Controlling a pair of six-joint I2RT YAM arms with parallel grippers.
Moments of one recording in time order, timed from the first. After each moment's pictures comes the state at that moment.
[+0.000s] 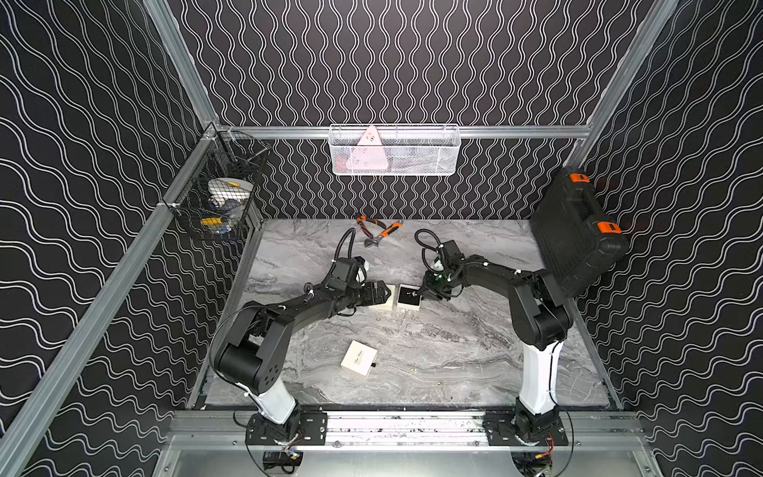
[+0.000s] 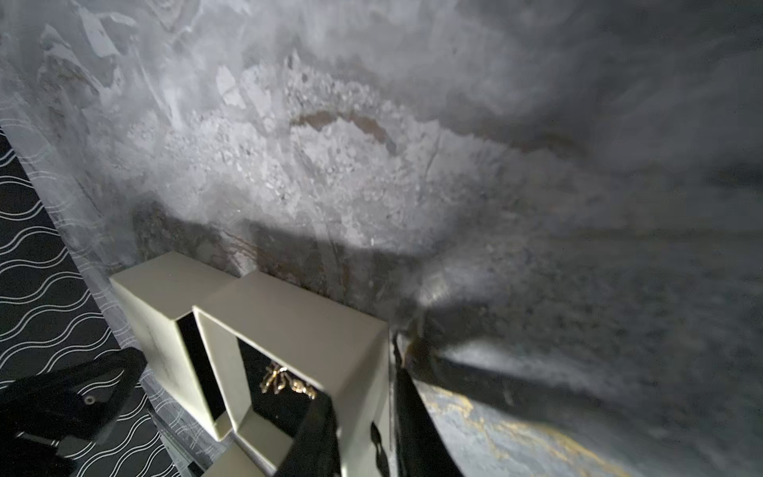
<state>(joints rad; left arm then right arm) -0.35 1.66 0.90 -0.06 0.34 -0.53 0.41 2.06 1.39 -0.51 -0.41 0.69</state>
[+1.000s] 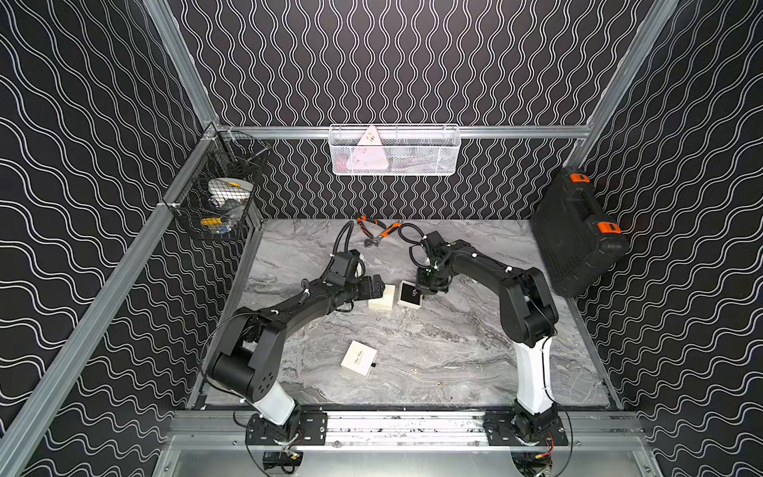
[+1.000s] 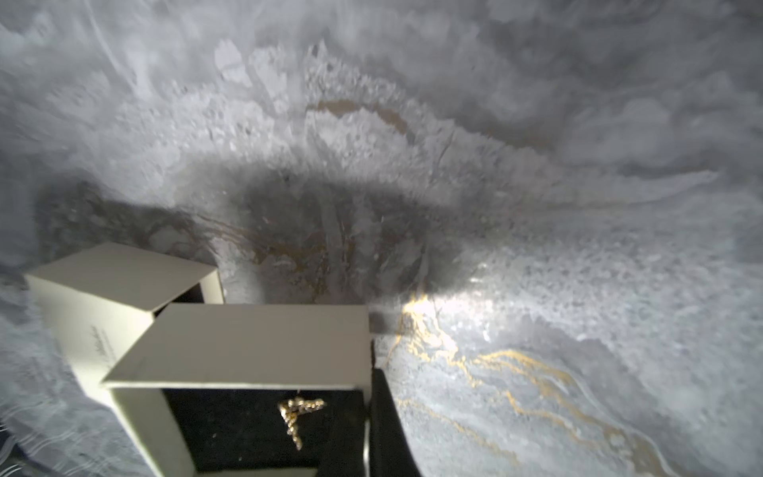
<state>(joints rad) -0.34 1.61 0.96 -0.17 0.19 -0.50 0.49 2.15 1.70 -0.93 -0.16 0.58</state>
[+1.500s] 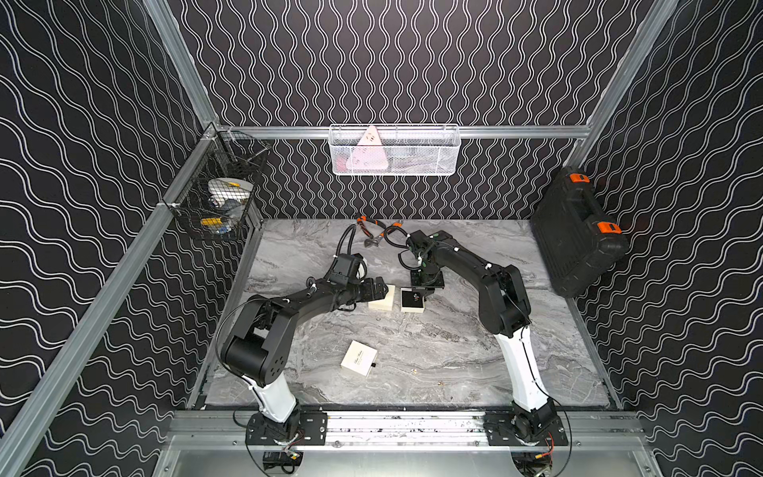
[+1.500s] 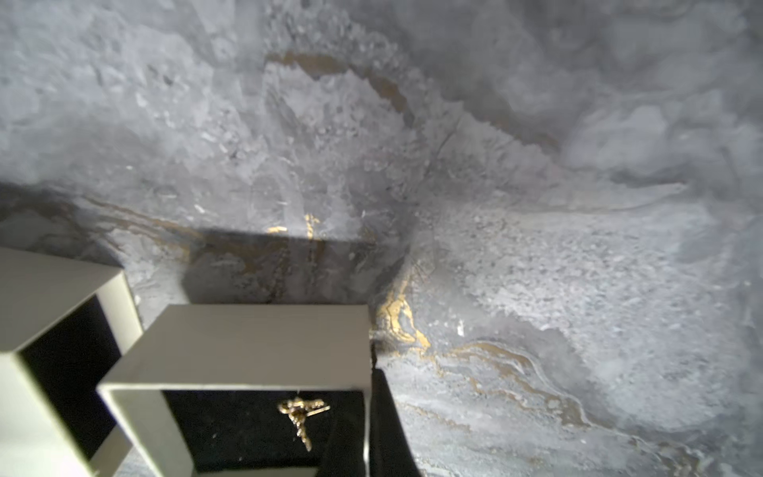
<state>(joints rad) -0.33 1.72 0.97 -0.10 0.31 -0.54 0.55 2.35 2.02 -1.24 -0.03 0.50</state>
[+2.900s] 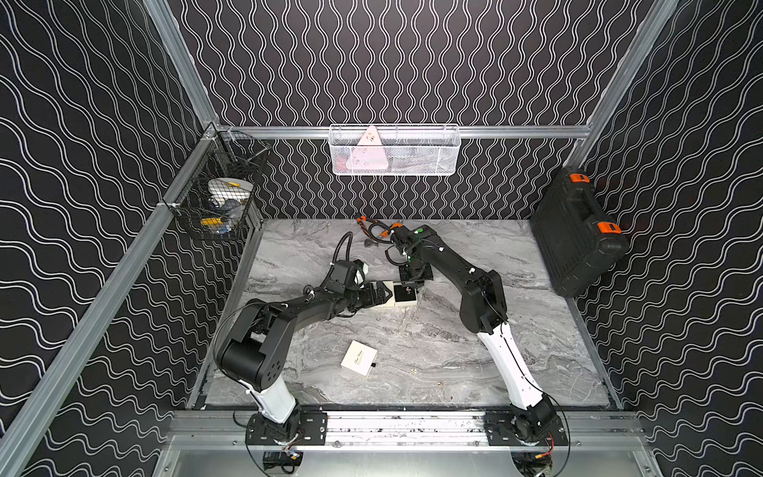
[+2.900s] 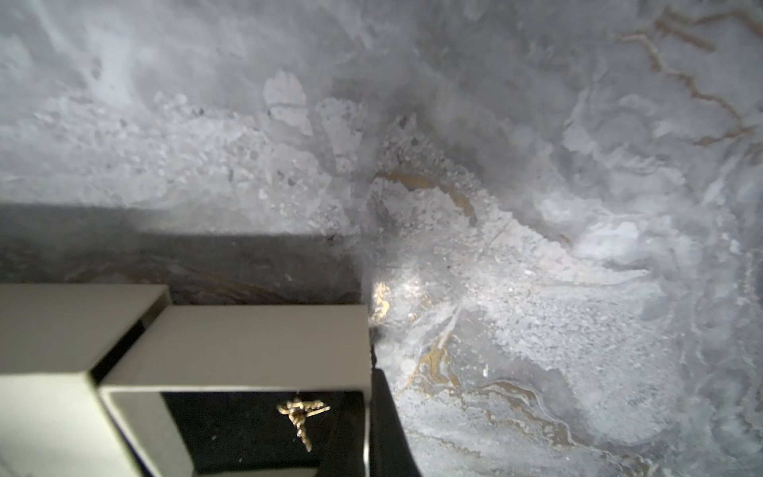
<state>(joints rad) -0.33 1.68 0.87 0.01 0.43 -0.63 0.60 2.56 2.42 -1.42 0.10 0.47</state>
